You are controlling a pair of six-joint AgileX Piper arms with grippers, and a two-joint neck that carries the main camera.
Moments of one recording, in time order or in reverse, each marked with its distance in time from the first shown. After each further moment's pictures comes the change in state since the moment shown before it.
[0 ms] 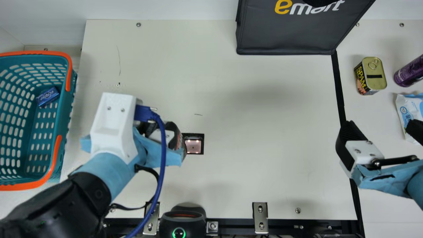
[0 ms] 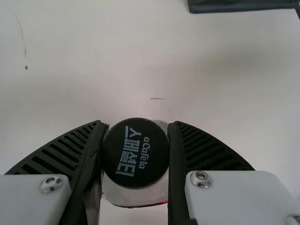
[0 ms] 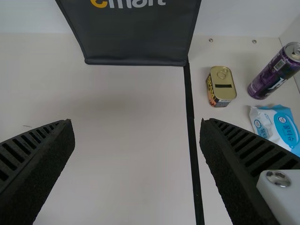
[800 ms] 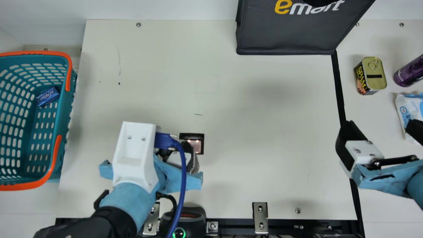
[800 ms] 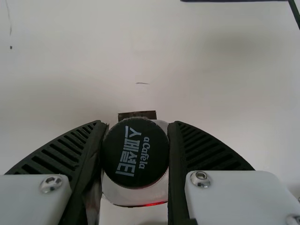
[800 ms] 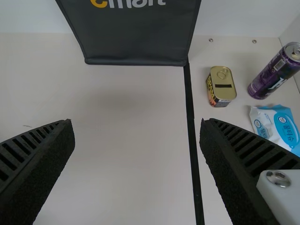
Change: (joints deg) left arm -13.3 3.2 1.4 7.6 4.2 -16.6; right arm 0.0 0.0 0.0 0.0 0.0 0.0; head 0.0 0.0
